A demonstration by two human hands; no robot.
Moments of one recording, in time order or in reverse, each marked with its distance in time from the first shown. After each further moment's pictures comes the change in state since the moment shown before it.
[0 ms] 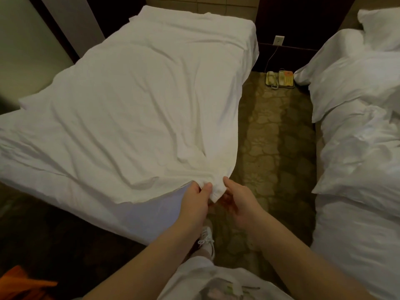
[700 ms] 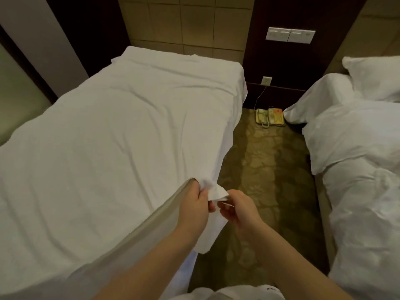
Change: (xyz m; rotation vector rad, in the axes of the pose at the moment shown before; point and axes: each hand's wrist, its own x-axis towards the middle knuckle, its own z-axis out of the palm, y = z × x) left_hand 0.256 0.183 0.057 0.225 0.013 0.242; right_hand 0.190 -0.232 0.081 -0.119 0.100 -0.154
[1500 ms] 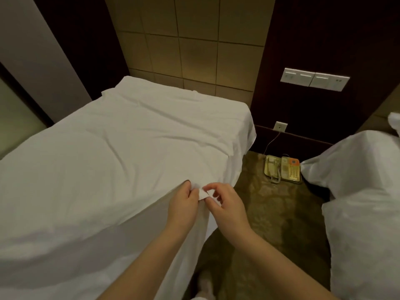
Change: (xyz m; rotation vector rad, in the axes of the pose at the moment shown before) left_hand 0.427 0.178 0.192 0.086 0.193 0.069; right_hand 0.344 -0.355 -0.011 -0.832 -0.196 -0.825
